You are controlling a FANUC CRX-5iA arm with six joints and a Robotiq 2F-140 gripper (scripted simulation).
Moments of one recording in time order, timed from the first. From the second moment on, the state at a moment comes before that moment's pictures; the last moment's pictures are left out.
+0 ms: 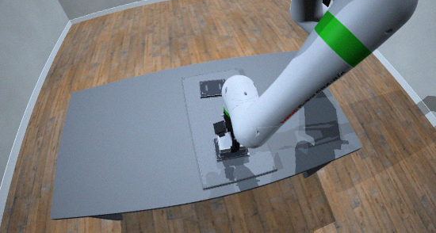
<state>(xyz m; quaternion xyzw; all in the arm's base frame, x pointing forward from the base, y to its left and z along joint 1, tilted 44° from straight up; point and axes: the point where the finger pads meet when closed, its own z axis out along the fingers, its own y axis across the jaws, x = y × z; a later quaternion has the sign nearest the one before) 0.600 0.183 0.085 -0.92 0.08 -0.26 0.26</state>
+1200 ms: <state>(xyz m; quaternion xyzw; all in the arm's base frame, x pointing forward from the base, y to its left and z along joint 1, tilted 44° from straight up) 0.586 0.171 0.105 -0.92 0.08 -0.26 0.26</state>
